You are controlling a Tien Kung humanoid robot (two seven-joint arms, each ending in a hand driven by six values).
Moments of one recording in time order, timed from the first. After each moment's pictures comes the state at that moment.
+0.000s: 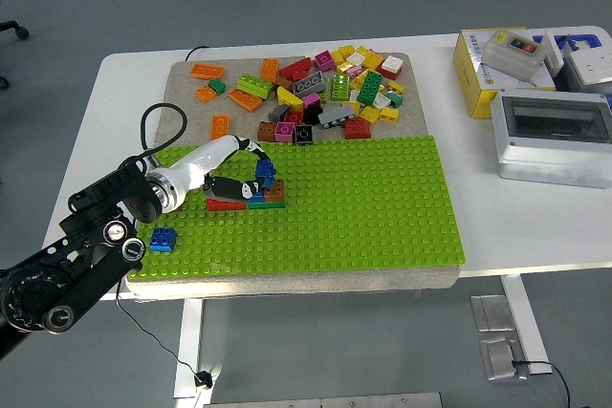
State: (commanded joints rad) left arm -0.56 0.28 -0.81 -1.28 1.64 -0.10 0.23; right arm 0.17 -0.16 0.91 0.18 -0.69 -0.06 -0.33
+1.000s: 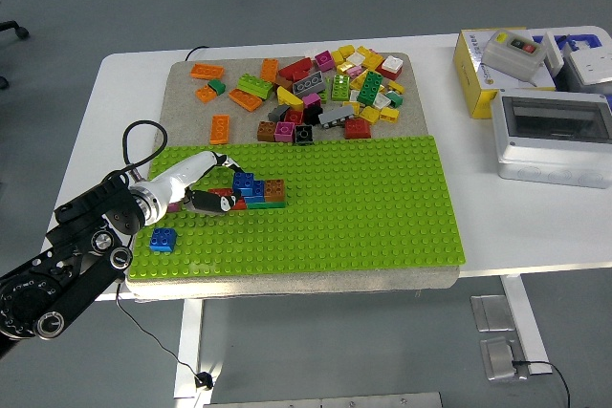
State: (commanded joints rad) left arm -0.53 0.31 -0.81 -1.23 1.65 -0.11 0.24; right arm 0.17 -0.16 0.90 0.18 -0.67 -0.06 -0.33
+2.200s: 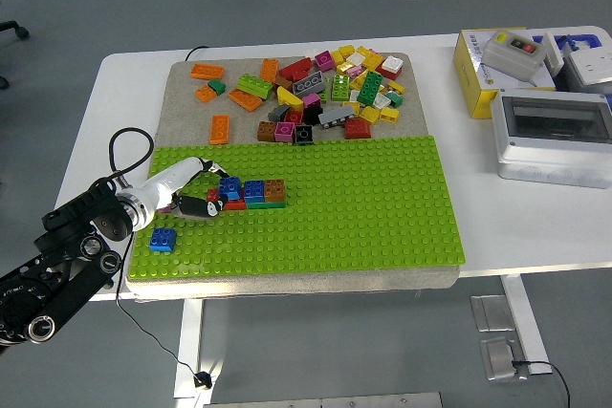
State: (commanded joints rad) left arm -0.51 0.33 -0.82 -1.20 1.64 -0.09 0.21; right arm 0.16 -0.15 0.90 0.18 -0.67 -0.06 -0.33
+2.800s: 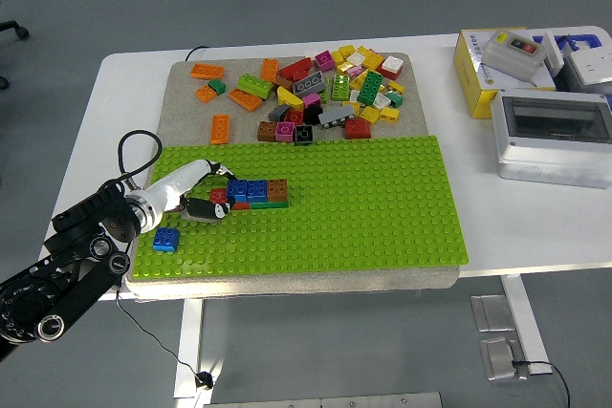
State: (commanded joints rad) left arm -0.52 0.31 -0.80 -1.18 1.64 -0.08 0.20; right arm 0.17 -0.15 0.87 0.18 -0.64 -0.06 -0.32
